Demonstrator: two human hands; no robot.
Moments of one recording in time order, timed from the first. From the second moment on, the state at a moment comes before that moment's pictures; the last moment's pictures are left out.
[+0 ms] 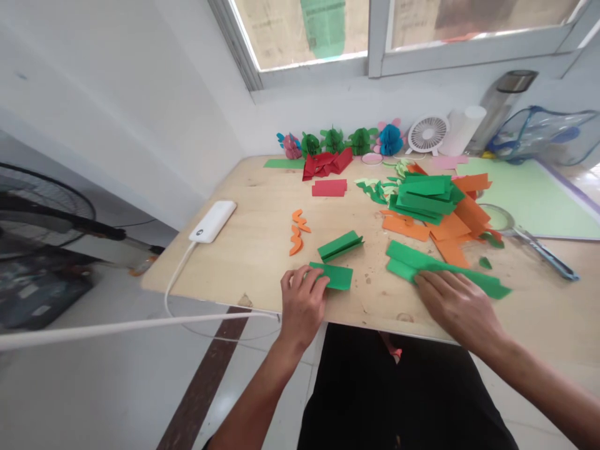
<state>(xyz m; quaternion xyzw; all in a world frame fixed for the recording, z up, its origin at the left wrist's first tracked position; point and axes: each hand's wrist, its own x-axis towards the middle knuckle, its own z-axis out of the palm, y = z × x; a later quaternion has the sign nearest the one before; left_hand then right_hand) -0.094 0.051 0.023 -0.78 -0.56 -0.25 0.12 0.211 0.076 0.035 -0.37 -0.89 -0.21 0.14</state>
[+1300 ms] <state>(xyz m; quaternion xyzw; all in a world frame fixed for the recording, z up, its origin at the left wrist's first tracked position) -0.024 0.018 0.018 -0.76 -0.53 -0.37 -0.08 0.177 0.042 0.029 -0.51 -0.83 0.08 0.23</state>
